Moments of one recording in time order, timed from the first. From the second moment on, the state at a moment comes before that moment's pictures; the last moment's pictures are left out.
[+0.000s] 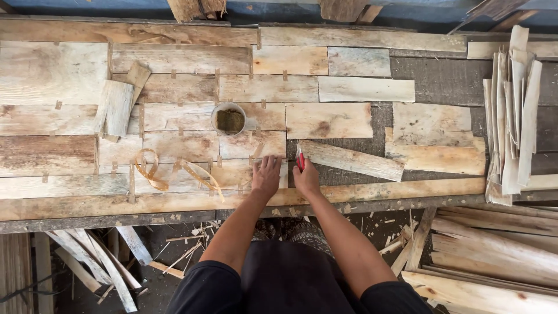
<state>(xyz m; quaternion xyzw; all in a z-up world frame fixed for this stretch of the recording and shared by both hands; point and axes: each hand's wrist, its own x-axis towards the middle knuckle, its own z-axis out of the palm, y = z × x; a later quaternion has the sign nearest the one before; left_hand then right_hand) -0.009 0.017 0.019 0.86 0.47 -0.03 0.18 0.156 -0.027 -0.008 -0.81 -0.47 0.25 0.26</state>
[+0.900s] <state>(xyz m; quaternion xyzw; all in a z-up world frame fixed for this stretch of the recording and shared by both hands) 0.003 0.039 0.002 0.79 0.53 0.12 0.27 0.147 0.009 -0.035 -0.82 -0.46 0.27 0.23</state>
